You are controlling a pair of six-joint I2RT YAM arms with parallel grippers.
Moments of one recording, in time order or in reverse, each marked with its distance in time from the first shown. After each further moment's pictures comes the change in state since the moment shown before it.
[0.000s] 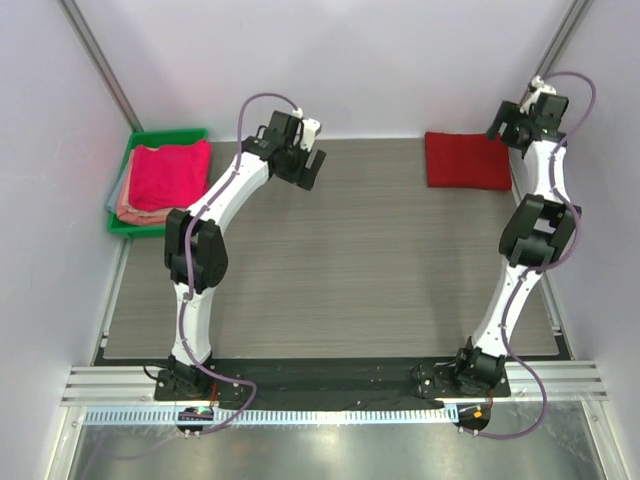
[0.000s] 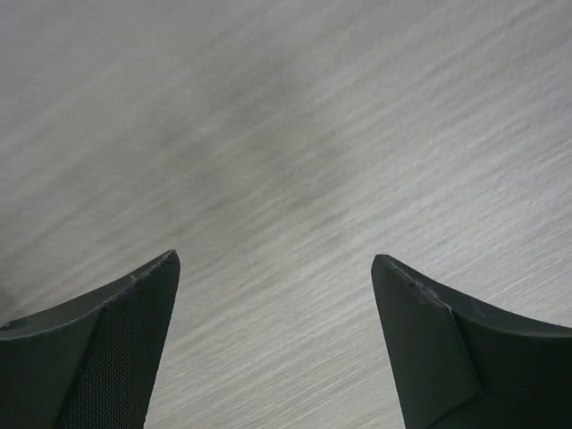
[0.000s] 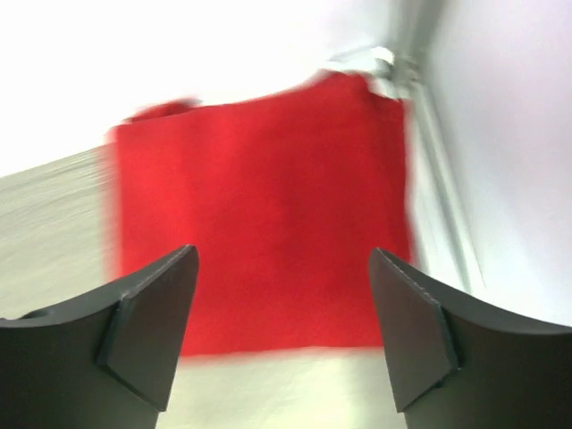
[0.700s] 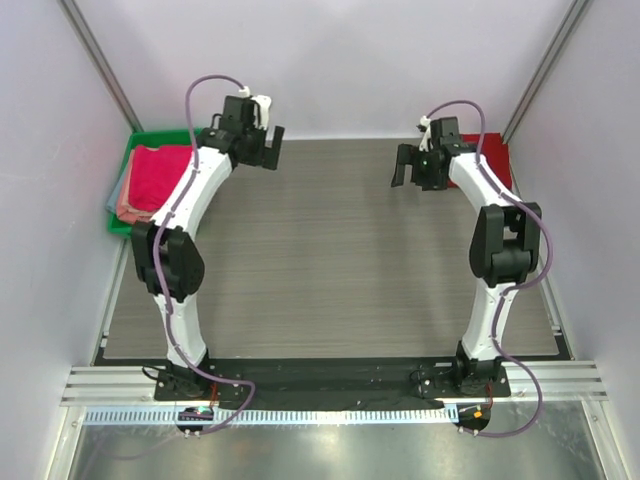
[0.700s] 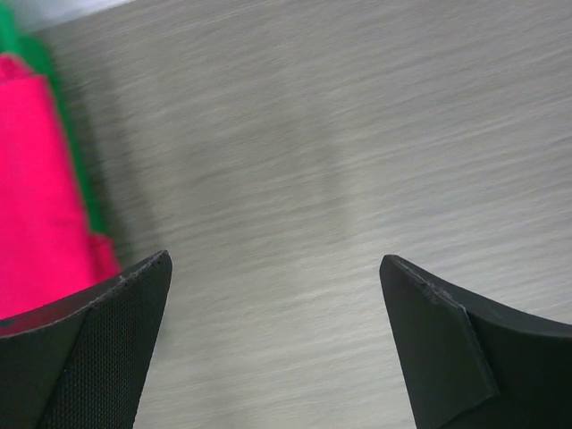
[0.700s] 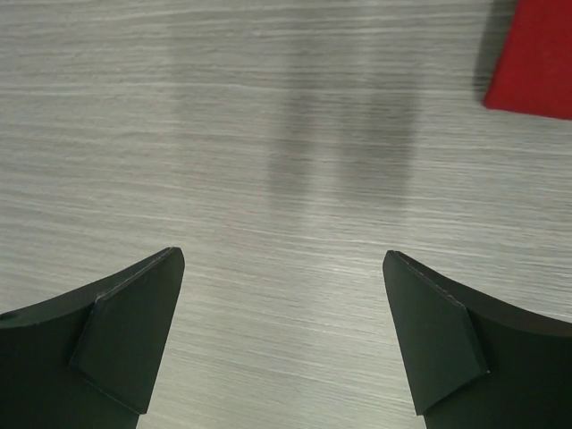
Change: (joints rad) left arm 0.140 -0.157 -0.045 0.029 -0.137 -0.068; right arm 0.441 -0.345 -0.520 -0.206 0.017 0.086
